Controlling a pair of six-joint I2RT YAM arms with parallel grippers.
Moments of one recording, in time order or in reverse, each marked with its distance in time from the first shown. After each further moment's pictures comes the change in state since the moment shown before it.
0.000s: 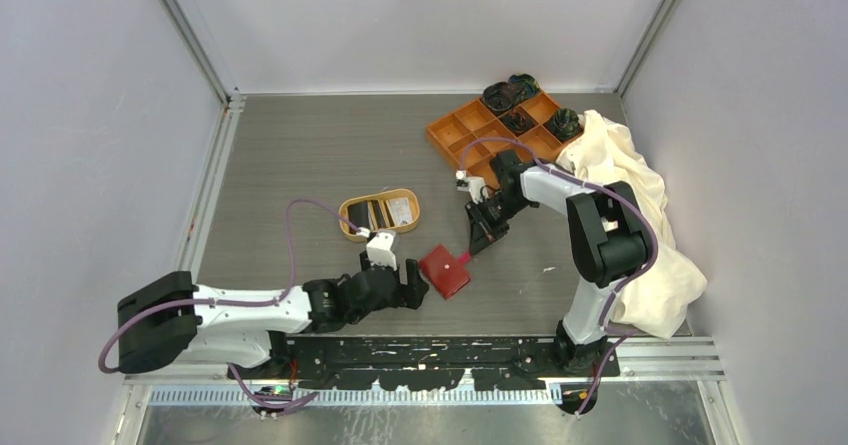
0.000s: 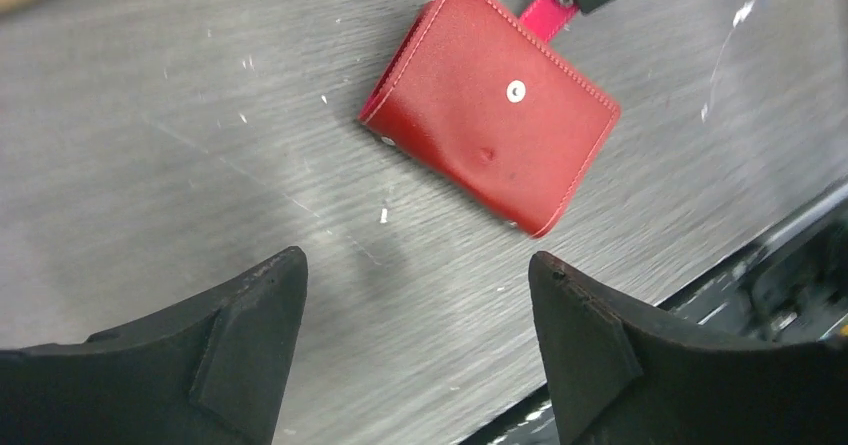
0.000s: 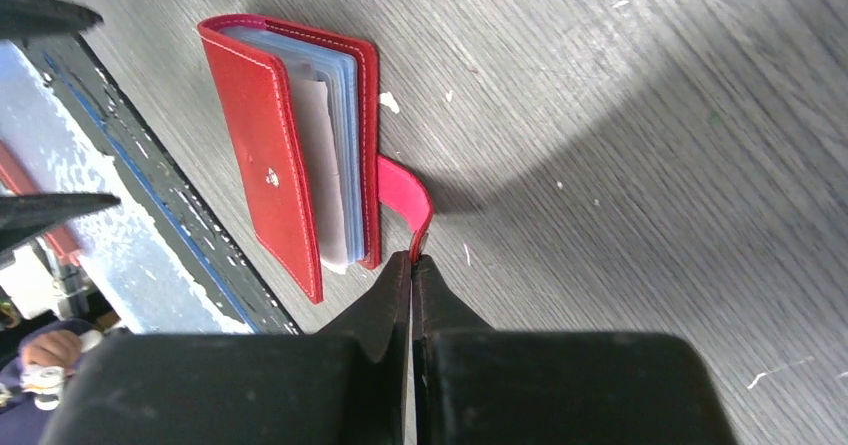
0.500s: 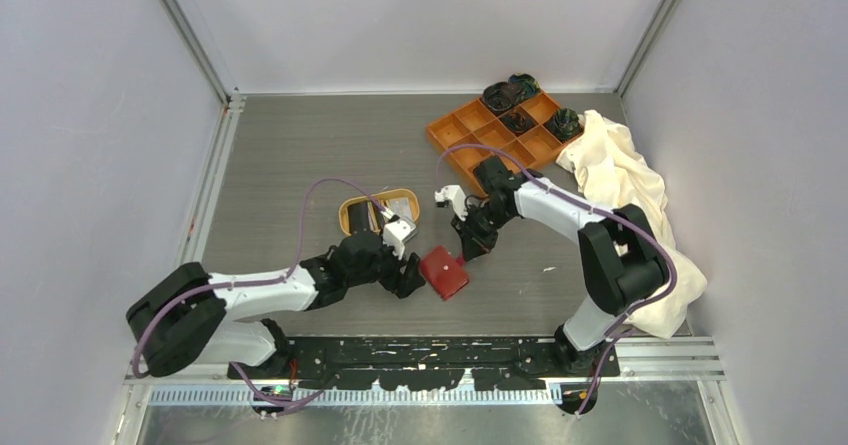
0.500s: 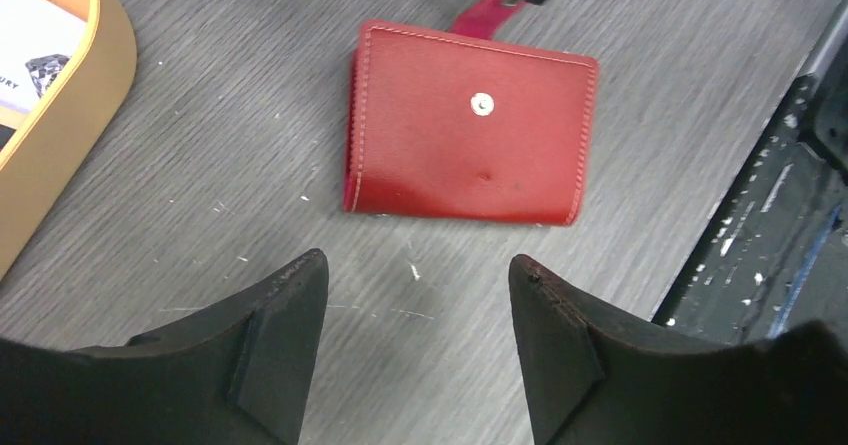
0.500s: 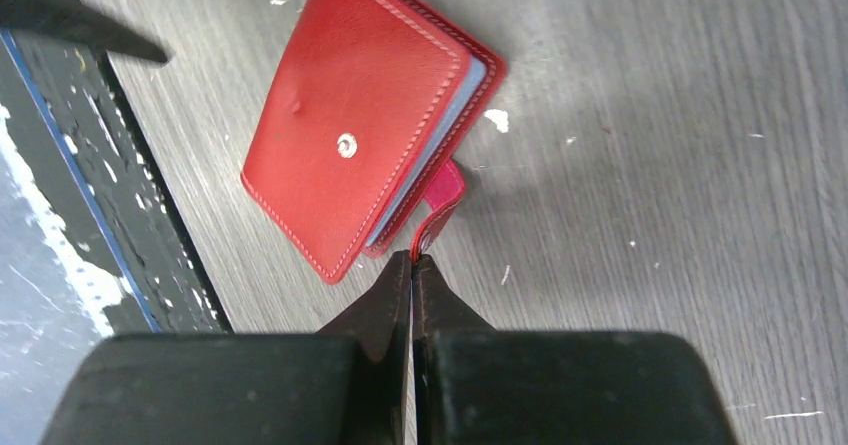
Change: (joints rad) left arm 0.321 0.047 -0.013 0.183 0.637 0.671; right arm 0.144 -0.151 -0.053 0.031 0.079 -0.277
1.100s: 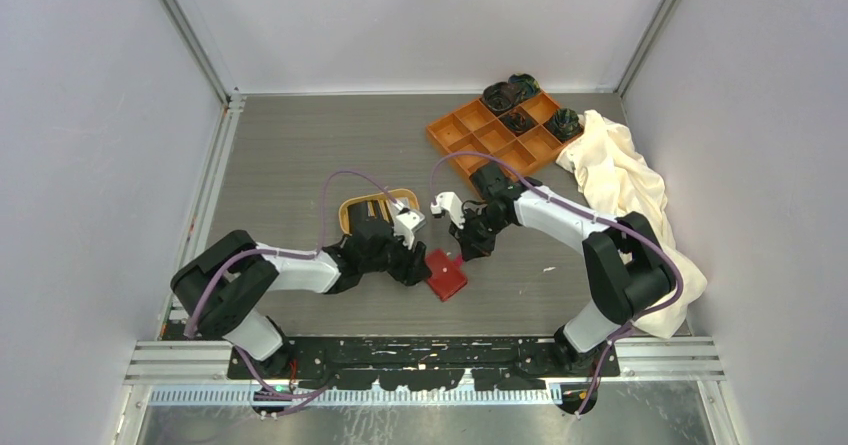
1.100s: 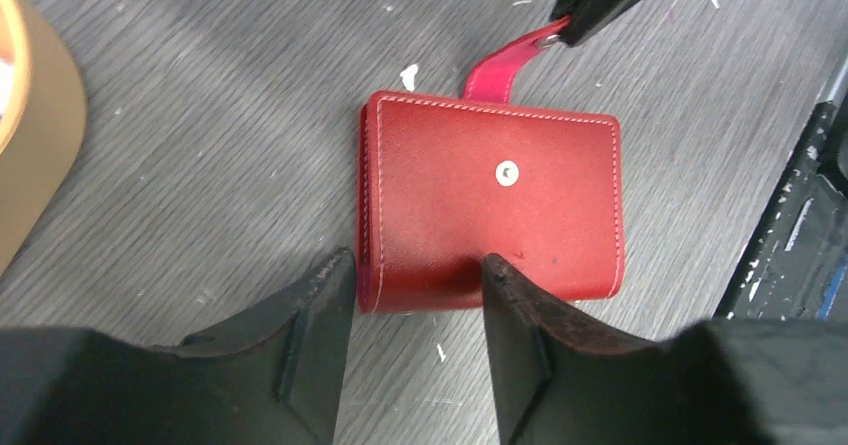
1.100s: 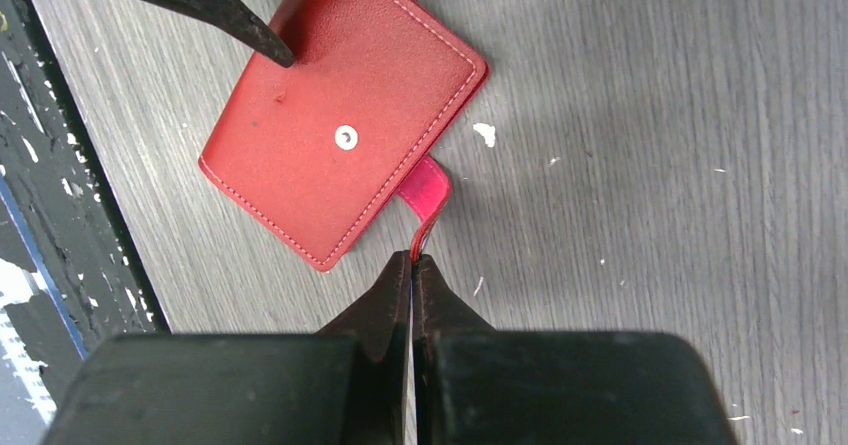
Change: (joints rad) left arm 0.108 0.293 0.086 0.145 0.148 0.002; right arm 0.056 -0.073 -0.075 0.074 0.055 -0.131
